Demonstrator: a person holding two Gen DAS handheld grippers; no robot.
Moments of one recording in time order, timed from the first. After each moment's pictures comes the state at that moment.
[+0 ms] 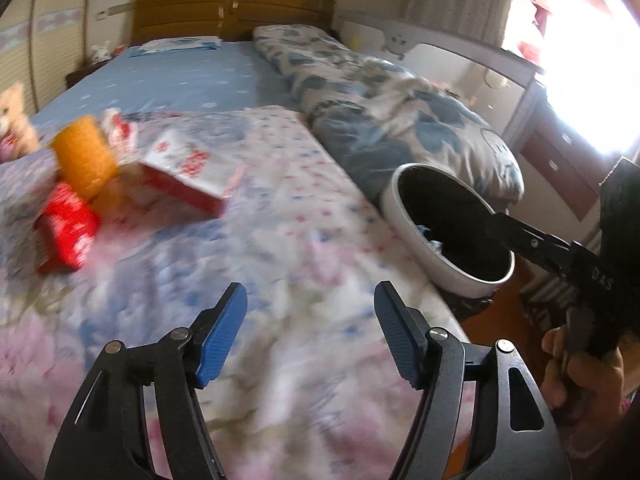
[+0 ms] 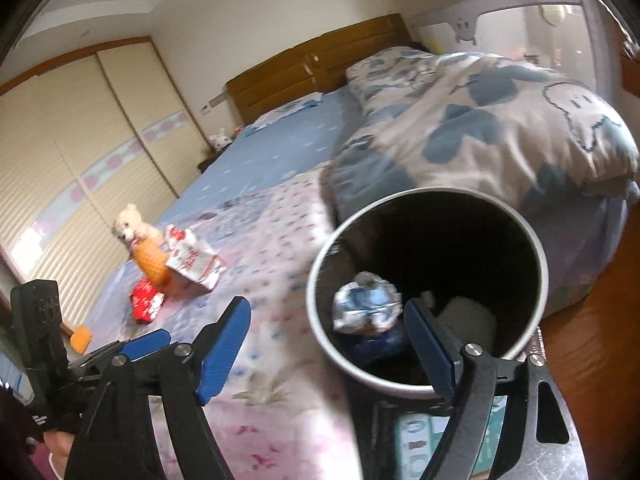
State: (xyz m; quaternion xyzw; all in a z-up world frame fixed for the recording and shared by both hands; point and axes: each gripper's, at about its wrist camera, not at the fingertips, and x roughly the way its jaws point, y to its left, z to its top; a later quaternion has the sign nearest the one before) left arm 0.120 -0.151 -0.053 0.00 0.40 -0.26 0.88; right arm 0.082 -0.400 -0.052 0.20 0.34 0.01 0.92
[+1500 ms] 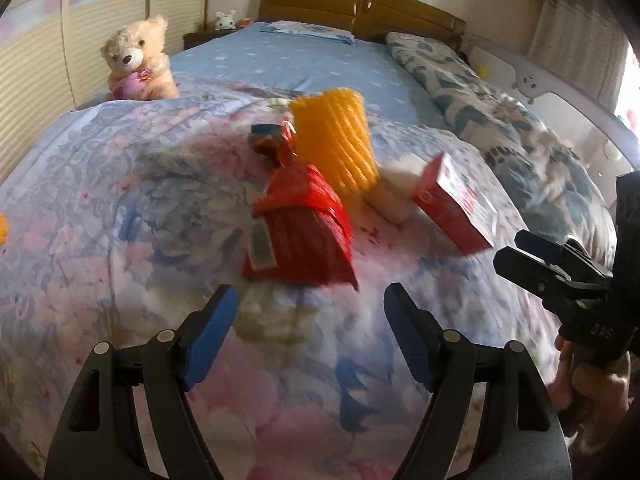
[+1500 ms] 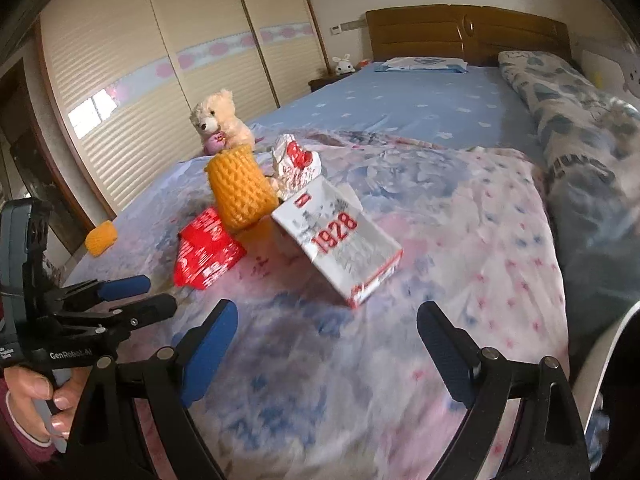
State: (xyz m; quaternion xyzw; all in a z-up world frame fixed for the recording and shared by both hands) left arm 0.194 -0.007 -0.074 -0.05 0.43 -0.06 0.90; right arm 0.224 -0.235 -0.086 0.04 0.39 0.21 0.89
